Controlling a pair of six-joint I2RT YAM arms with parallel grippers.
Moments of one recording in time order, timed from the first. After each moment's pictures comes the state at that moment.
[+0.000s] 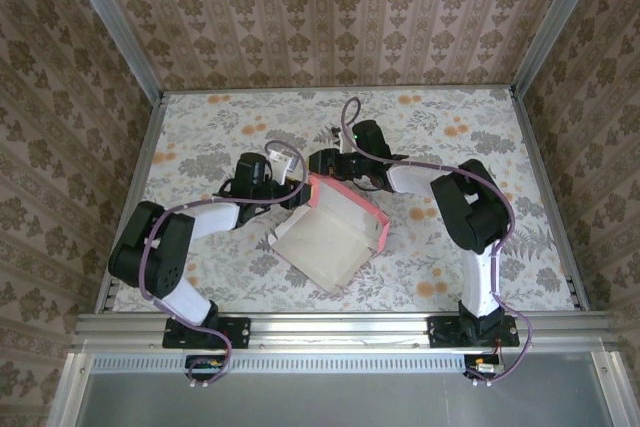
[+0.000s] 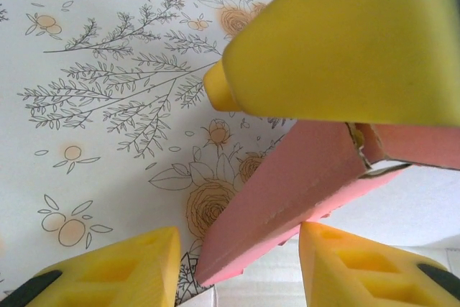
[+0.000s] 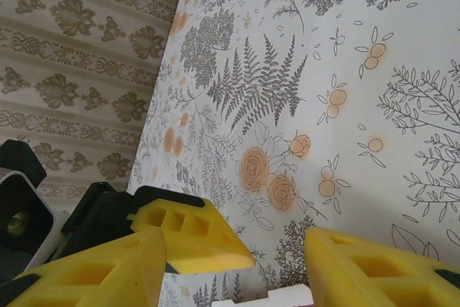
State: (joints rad) left arm -0.45 1.60 0.69 0.30 0.51 -0.17; right arm 0.49 2.01 1.22 0.25 -0.66 0.73
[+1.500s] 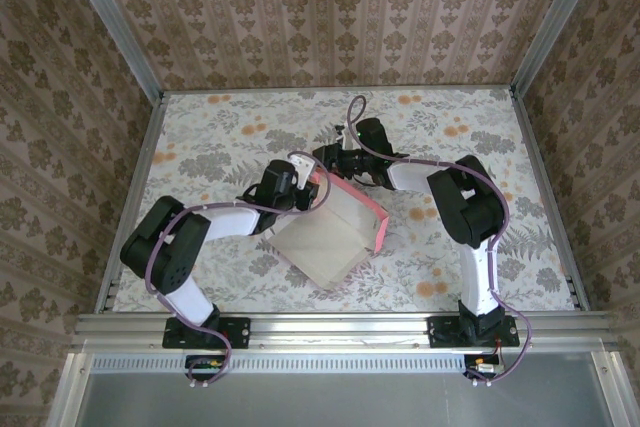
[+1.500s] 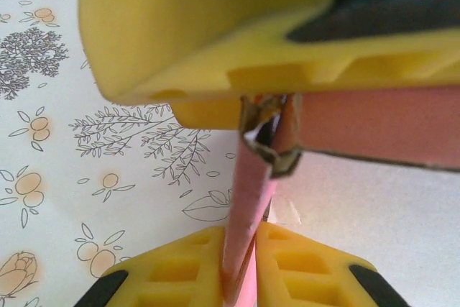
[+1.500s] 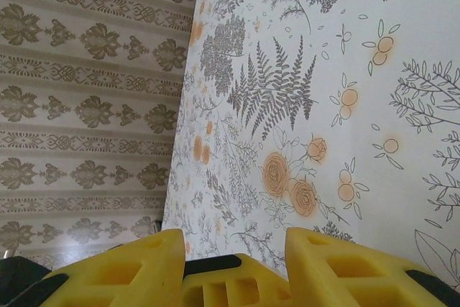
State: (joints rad) left arm -0.64 1.65 0.72 0.33 0.05 -0.09; right arm 0.46 2.06 1.24 0.32 -0.74 0.89
